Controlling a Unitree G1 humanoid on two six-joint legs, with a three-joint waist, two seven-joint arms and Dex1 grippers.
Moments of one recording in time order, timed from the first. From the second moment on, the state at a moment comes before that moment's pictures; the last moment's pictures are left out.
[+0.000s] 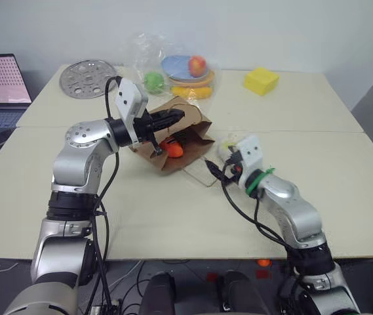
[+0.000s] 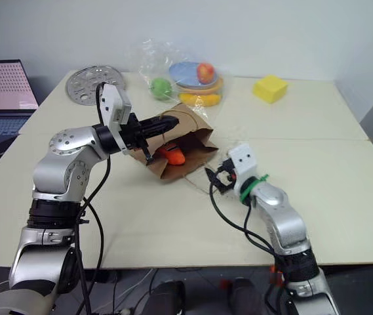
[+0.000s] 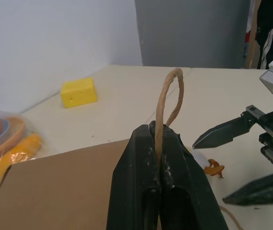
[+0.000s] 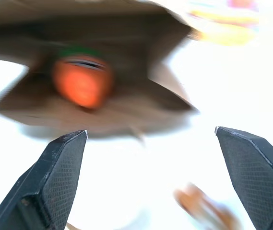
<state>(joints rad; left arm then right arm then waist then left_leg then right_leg) -0.75 0.53 0.04 0.13 -0.38 0.35 -0.97 -0.37 -0.18 0.12 -0.27 0.13 0.65 0.30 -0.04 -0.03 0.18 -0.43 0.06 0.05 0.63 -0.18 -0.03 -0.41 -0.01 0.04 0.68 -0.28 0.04</state>
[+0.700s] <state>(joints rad) -0.76 0.55 0.03 0.13 -0.38 0.37 -0.99 -0.42 -0.10 0.08 0.04 0.05 0.49 0.16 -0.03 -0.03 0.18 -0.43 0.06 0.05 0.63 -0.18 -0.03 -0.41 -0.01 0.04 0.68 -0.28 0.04</state>
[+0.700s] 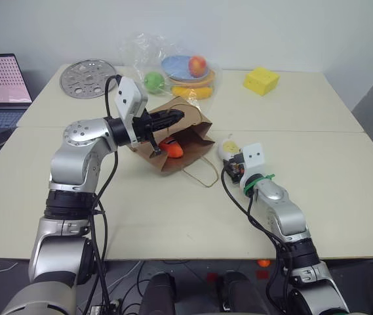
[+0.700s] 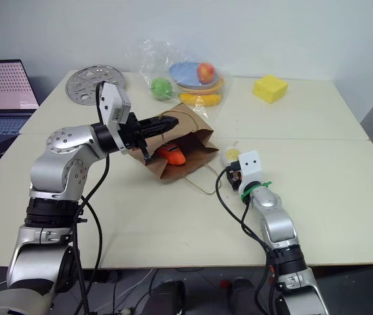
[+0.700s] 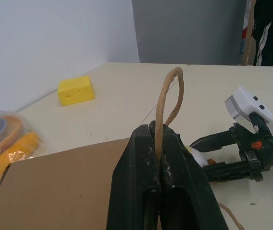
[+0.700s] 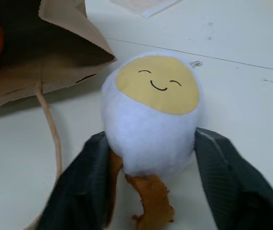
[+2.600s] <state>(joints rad) -0.74 0.58 0.04 0.04 -0.43 0.43 -1.01 -0.89 0.08 0.04 0.81 0.14 0.13 0.37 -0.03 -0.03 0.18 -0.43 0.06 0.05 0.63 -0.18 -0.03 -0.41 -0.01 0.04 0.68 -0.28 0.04</state>
